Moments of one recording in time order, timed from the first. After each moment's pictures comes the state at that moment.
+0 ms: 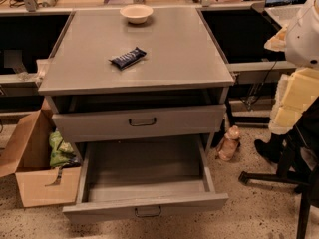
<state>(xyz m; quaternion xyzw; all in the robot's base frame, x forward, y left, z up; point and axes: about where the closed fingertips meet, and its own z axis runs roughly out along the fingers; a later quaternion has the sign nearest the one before) 0.438 -0.216 0.978 -0.60 0.78 -0.04 0.16</state>
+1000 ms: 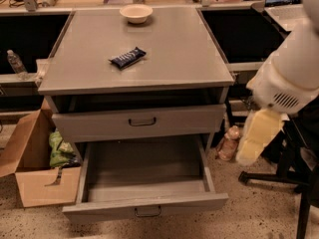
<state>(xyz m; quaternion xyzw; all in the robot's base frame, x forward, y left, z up) 0.428 -0.193 0.896 -0.56 0.82 0.00 0.13</state>
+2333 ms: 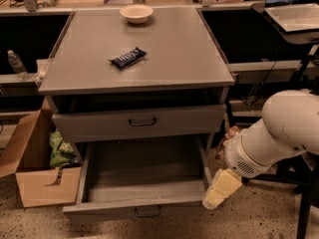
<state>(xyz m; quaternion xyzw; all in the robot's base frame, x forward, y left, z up) 0.407 -0.161 0.727 -0.48 0.85 0.11 0.16</state>
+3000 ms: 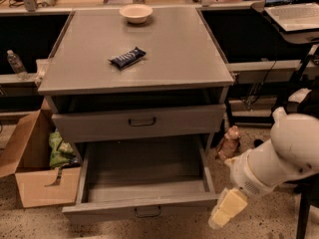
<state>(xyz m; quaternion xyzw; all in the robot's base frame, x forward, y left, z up) 0.378 -0.170 0.688 -0.49 0.85 0.16 0.14</state>
